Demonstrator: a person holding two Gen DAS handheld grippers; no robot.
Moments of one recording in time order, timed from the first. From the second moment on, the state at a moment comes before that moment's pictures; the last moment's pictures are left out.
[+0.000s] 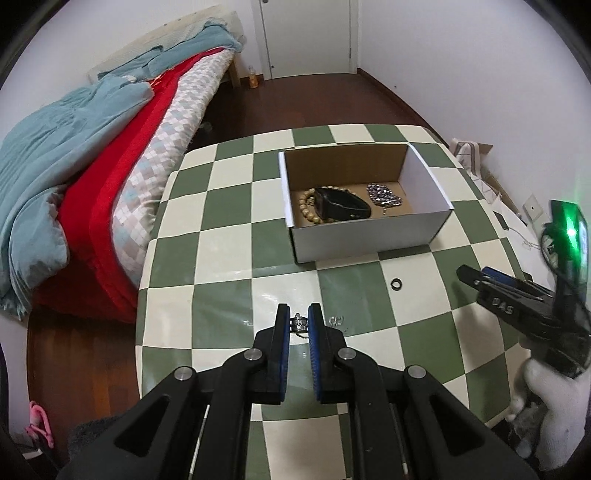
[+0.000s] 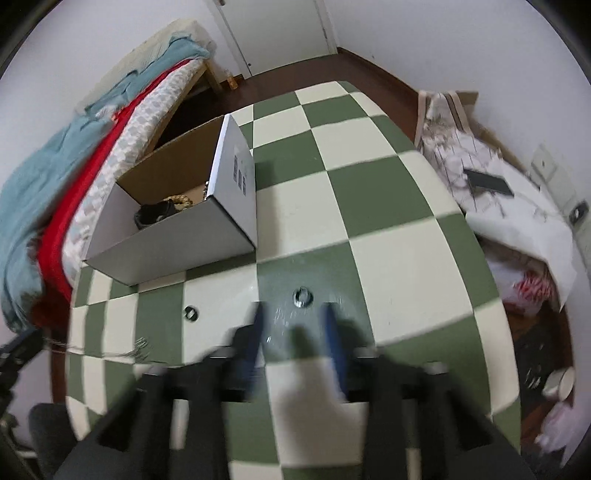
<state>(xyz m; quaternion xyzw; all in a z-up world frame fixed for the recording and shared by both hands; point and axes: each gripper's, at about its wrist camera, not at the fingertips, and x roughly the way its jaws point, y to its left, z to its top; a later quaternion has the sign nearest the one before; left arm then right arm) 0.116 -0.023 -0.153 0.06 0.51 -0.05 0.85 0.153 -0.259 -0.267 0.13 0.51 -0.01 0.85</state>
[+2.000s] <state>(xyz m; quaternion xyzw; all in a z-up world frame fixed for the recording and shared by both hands) 0.312 -0.078 -0.097 -0.02 0.58 -0.19 0.79 0.275 -0.216 -0.159 0.12 0.51 0.08 0.85</state>
